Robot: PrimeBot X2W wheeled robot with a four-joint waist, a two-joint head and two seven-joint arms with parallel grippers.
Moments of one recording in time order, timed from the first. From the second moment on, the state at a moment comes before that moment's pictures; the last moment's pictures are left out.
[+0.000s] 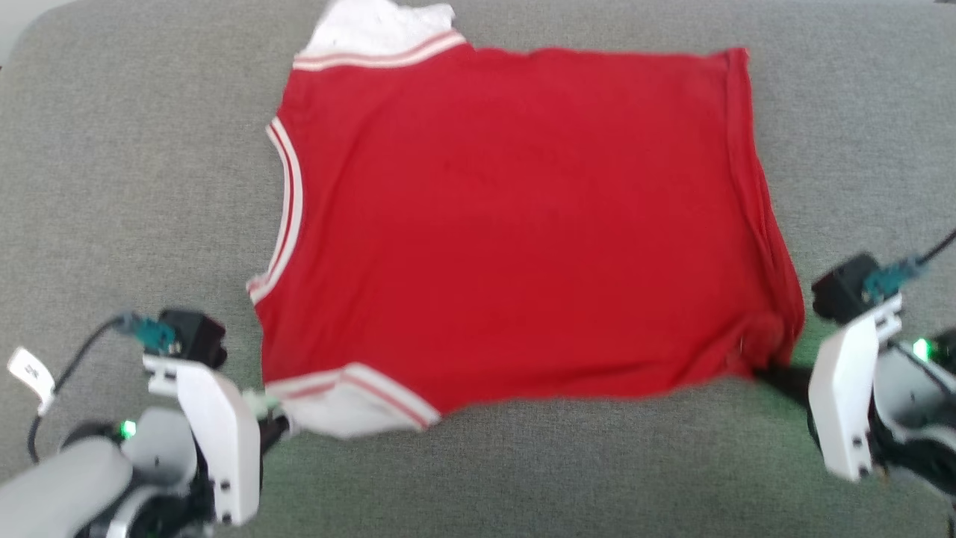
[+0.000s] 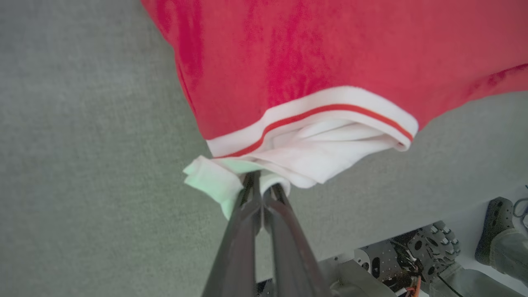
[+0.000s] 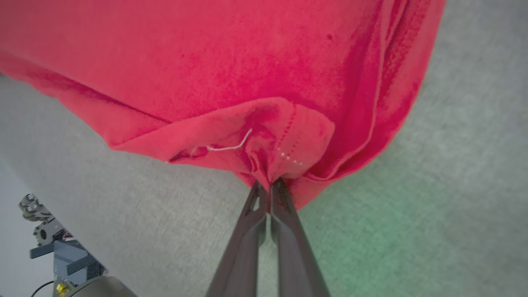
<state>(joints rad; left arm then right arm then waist) -0.56 0.97 -1.00 -0.10 -1.33 0.30 0.40 -0.36 -0.66 0.41 0.04 0.80 0.13 0.77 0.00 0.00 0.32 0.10</state>
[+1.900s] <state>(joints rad) -0.94 0.83 -0.93 0.35 -1.19 0.12 0.49 -0.58 -0.55 0.30 0.07 0.64 0.13 0.71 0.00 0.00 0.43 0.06</state>
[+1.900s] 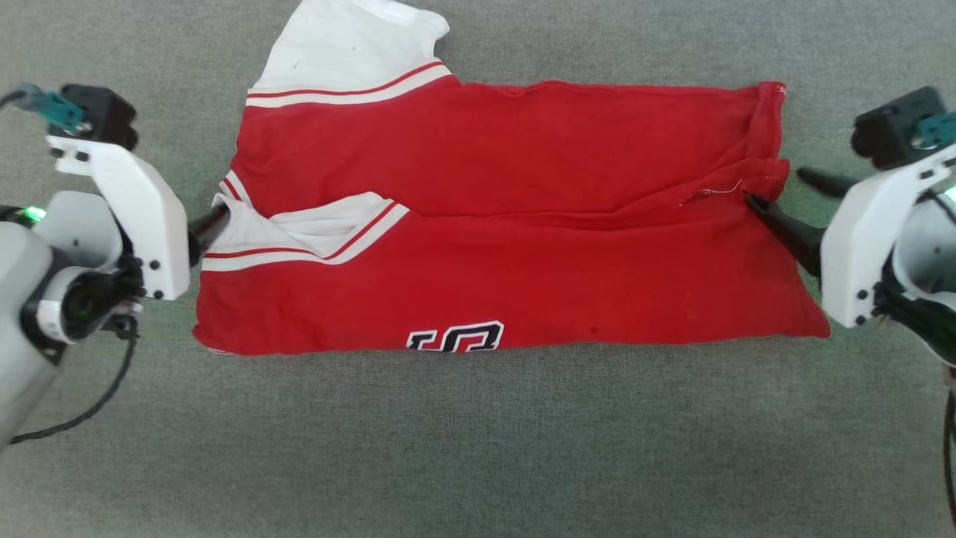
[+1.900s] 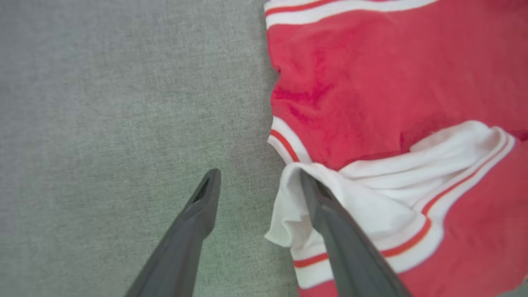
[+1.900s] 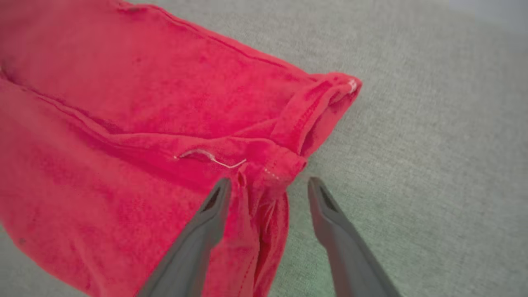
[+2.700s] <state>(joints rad) -0.67 1.17 -0.88 -0.33 -1.31 0.52 0.53 -0.30 -0.31 -0.04 -0.25 0.48 0.13 0.52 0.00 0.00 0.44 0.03</state>
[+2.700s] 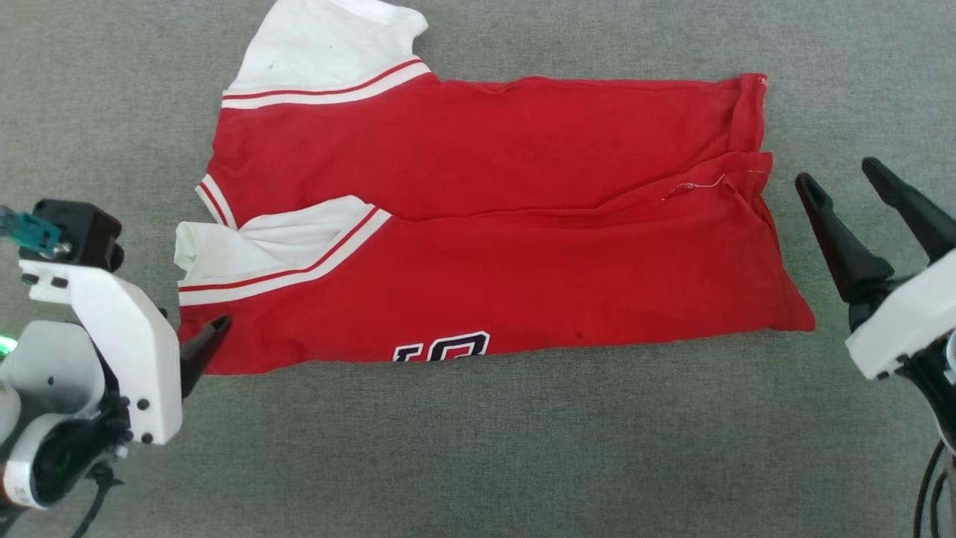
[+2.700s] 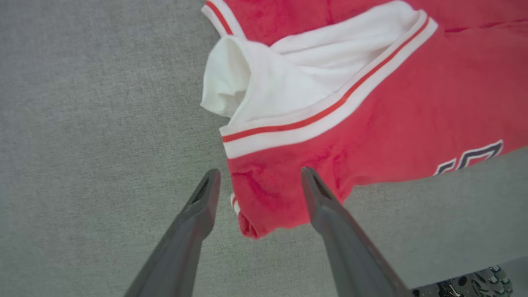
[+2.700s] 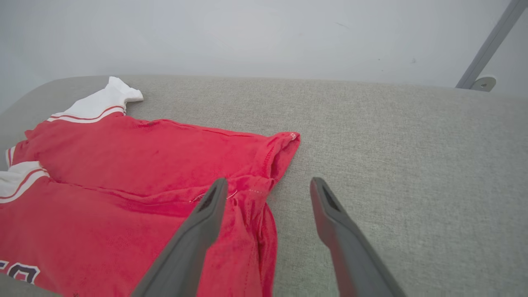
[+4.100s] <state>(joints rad) -0.76 0.86 -0.98 0.09 -1.27 0.36 0.57 -0.30 -0.34 0.05 -0.12 0.54 0.13 1.10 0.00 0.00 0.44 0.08</state>
